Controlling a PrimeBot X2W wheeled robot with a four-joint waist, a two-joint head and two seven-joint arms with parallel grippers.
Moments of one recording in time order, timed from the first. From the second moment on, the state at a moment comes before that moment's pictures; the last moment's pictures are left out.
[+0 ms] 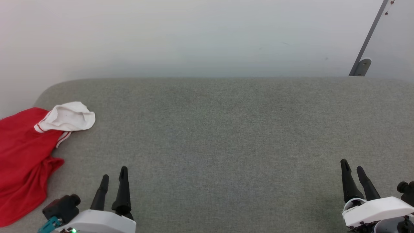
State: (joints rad) left arm -0.02 0.12 -0.01 0.16 -0.70 -0.02 -0.12; right arm -0.11 -0.13 -0.02 0.32 0.73 0.13 -0.10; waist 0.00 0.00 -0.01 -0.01
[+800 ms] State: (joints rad) left arm 0.00 0.11 0.00 0.11 -0.42 -0.05 -0.18; right arm -0.11 -0.14 -0.02 0.30 0.50 0.13 -0.15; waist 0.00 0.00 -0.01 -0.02
